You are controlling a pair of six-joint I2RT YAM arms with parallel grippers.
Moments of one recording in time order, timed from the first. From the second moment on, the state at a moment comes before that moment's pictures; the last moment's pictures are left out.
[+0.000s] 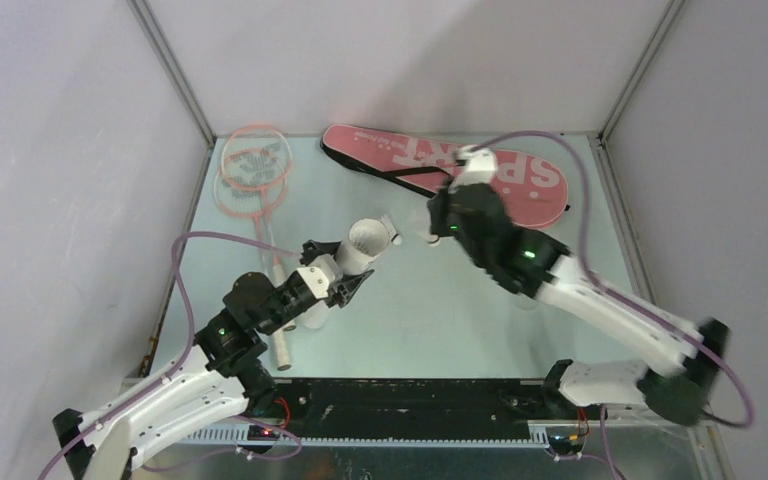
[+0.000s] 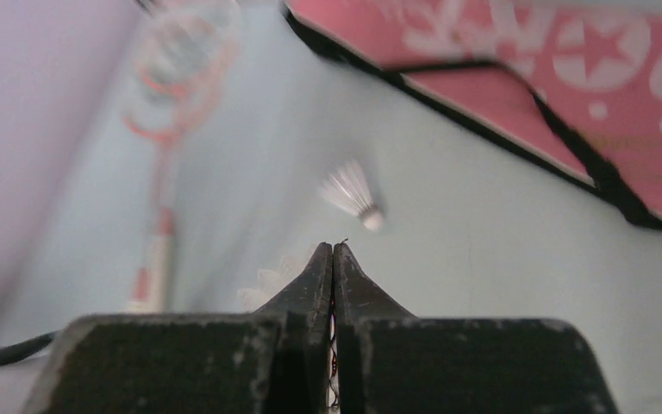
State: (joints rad) left arm -0.86 0.56 0.54 0.08 0.06 0.29; right arm 0.92 1.35 1.28 -0.42 0.54 0.53
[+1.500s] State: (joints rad) left arm -0.86 0.58 0.55 0.18 0.18 0.26; right arm 0.97 1.15 1.13 0.24 -0.15 0.53
